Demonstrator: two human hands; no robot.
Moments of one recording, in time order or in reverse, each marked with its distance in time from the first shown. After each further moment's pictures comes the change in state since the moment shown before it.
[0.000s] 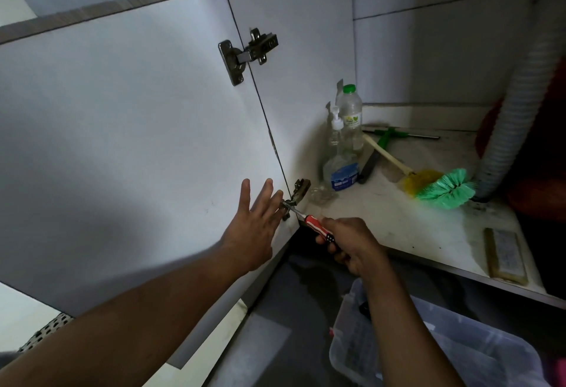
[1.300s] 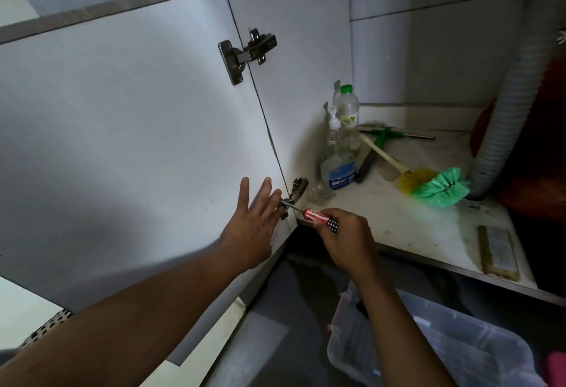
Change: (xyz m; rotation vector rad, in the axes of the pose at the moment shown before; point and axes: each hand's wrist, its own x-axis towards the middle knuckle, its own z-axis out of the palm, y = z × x) left_hand 0.000 0.002 -0.002 0.007 -0.017 0.015; right_hand -0.010 0.020 0.001 -0.553 0.315 -0.683
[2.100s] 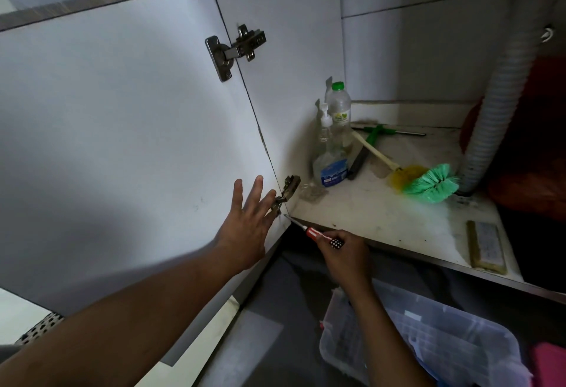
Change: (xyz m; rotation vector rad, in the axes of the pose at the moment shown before) left_hand 0.003 0.011 0.003 -0.040 -0.014 -0.017; right_hand -0.023 0.036 0.019 0.322 0.024 0.355
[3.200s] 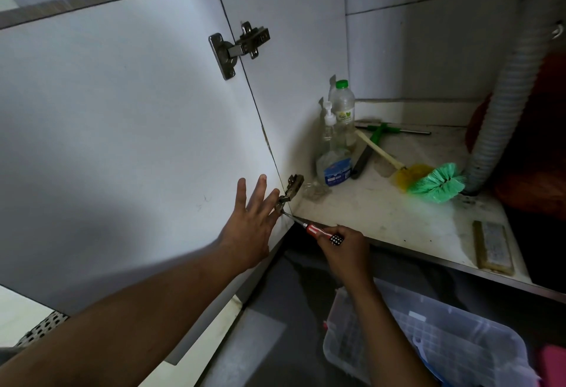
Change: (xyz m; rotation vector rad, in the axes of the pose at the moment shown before) left_hand 0.002 0.000 0.000 -0.016 -0.014 -0.007; right_hand 0.012 0.006 0.010 0.008 -0.049 -0.022
